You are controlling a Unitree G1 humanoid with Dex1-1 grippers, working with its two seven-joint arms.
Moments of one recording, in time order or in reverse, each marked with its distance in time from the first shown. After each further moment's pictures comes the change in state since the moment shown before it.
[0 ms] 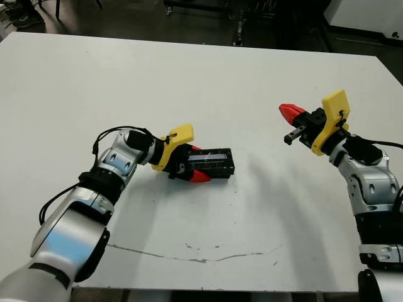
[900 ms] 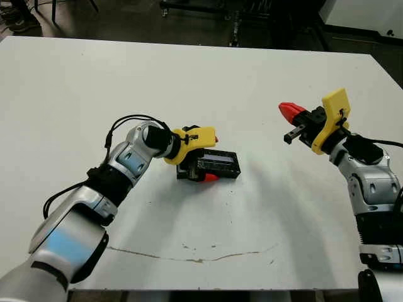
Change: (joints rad) left arm 0.000 0.028 -0.117 -0.168 0.110 -0.031 0.157; right arm 0.001 0.000 0.000 -0.028 0.002 0.017 0.000
